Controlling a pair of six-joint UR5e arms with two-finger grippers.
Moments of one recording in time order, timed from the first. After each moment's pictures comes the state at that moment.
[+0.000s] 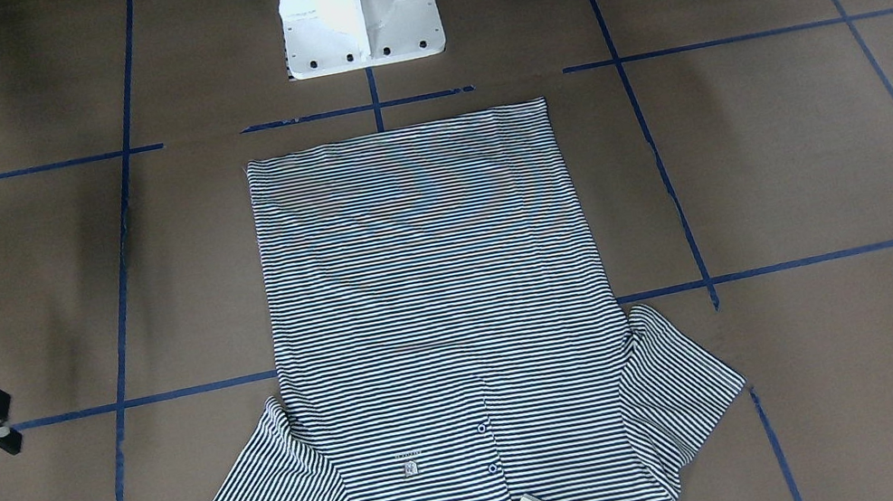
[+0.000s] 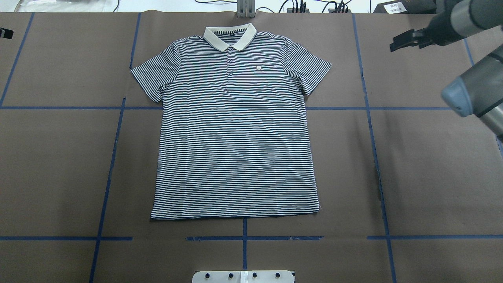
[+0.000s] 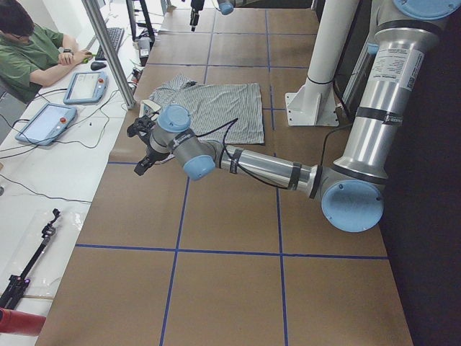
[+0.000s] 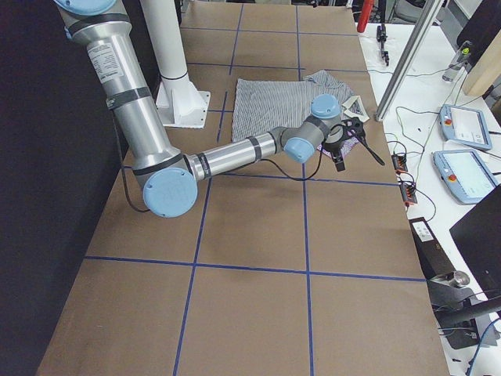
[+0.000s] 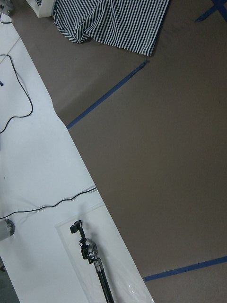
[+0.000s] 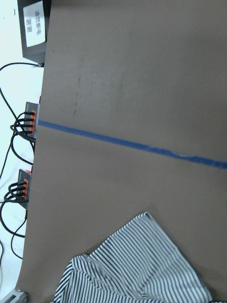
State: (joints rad) left arm -1.36 -1.80 -1.55 -2.27 -2.22 -0.23; right arm 1.10 -1.16 1.50 -1.01 2.08 0.74
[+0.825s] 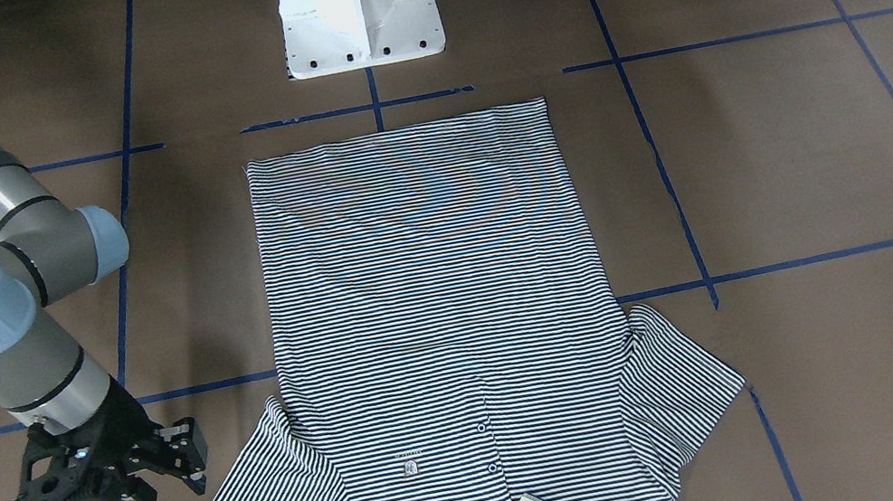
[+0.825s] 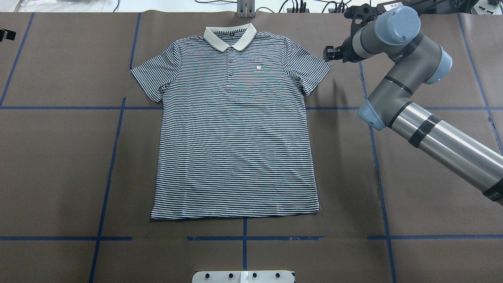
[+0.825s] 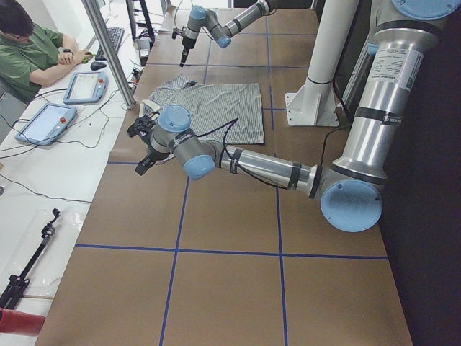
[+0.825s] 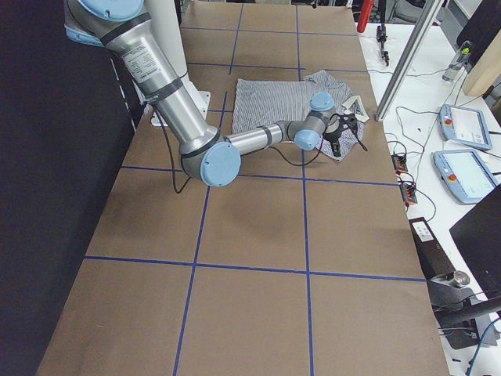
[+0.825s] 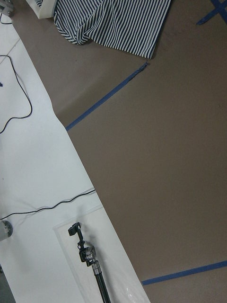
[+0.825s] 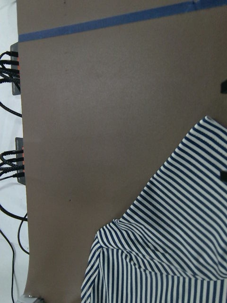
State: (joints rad) left arm -1.35 -1.80 -1.55 -2.27 -2.22 -0.25; right arm 0.89 -0.91 1.14 -0.86 1.84 1.01
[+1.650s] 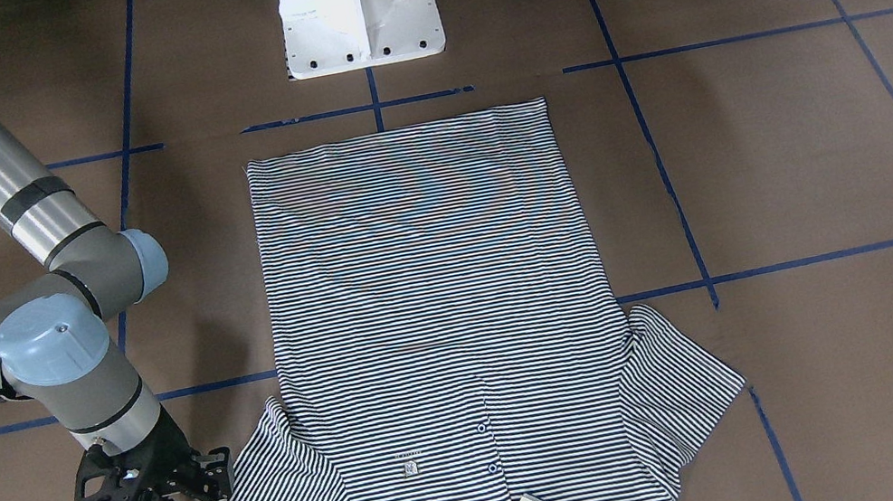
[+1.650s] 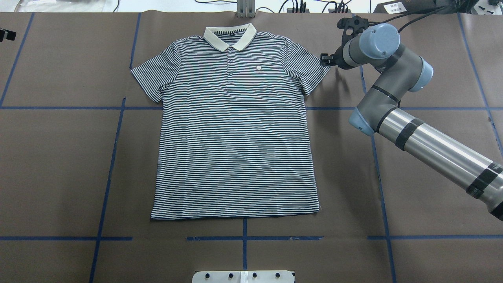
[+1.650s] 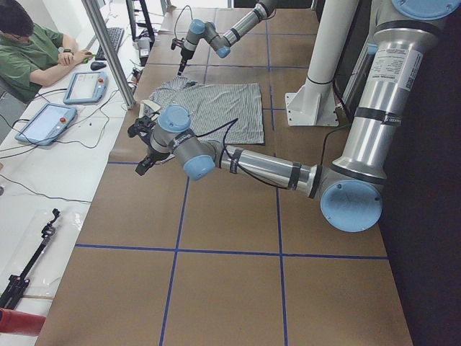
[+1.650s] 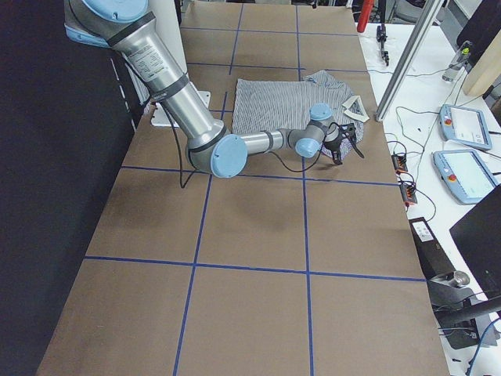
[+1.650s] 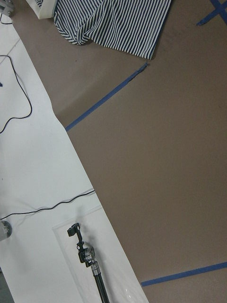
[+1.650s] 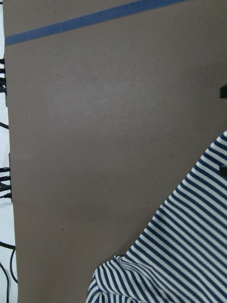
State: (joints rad) left arm -1.35 -1.80 -1.55 -2.27 -2.22 -0.25; right arm 0.86 -0.87 0.97 -0.75 1.77 1.02
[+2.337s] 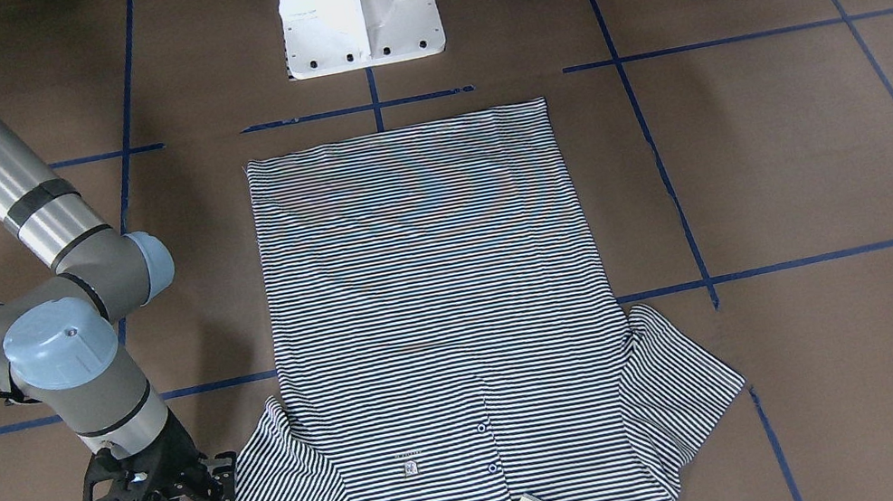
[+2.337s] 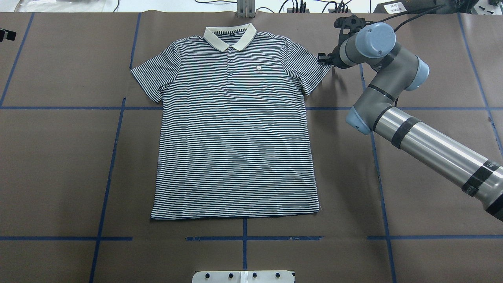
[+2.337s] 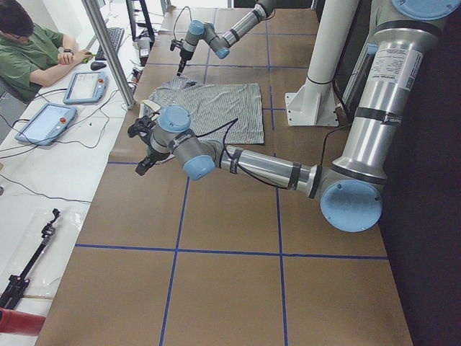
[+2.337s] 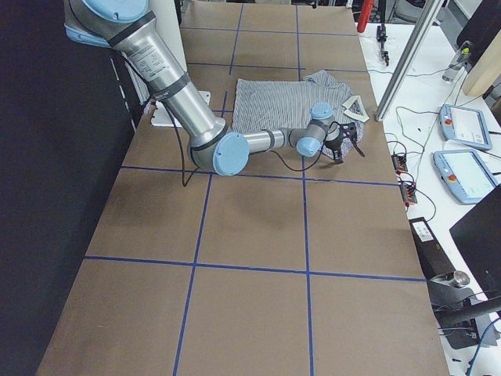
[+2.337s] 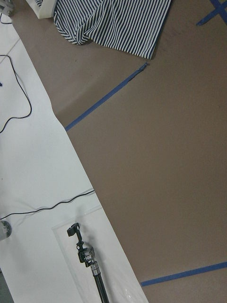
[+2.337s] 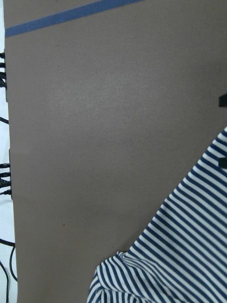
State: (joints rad) left arm -1.35 -1.80 -1.55 -2.27 -2.22 -0.25; right arm 0.86 -0.85 0.95 -0.75 1.77 1.02
